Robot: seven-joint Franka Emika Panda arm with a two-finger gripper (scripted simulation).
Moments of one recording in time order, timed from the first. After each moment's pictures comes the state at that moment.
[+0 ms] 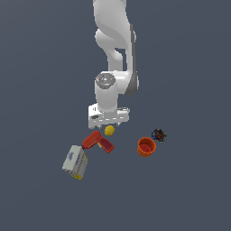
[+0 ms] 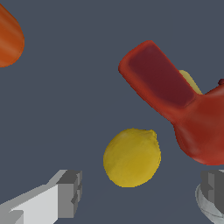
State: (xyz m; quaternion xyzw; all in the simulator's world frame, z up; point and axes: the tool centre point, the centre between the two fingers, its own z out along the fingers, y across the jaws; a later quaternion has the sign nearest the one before) arm -0.047 -0.034 0.080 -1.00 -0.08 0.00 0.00
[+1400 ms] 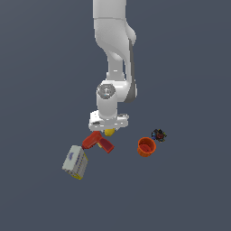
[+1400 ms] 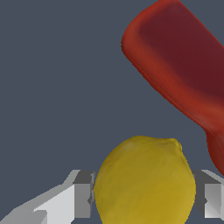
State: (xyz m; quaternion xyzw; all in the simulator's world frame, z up) arm -0.046 -0.035 0.033 -1.00 -0.08 0.00 0.00
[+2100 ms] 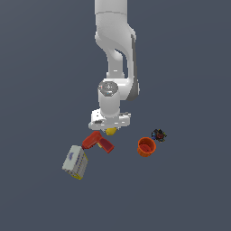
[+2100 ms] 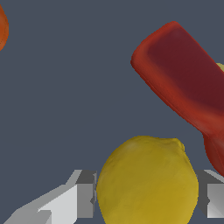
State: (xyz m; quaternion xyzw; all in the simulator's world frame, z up) arm -0.043 -0.025 0.048 -1.00 -0.08 0.00 0.00
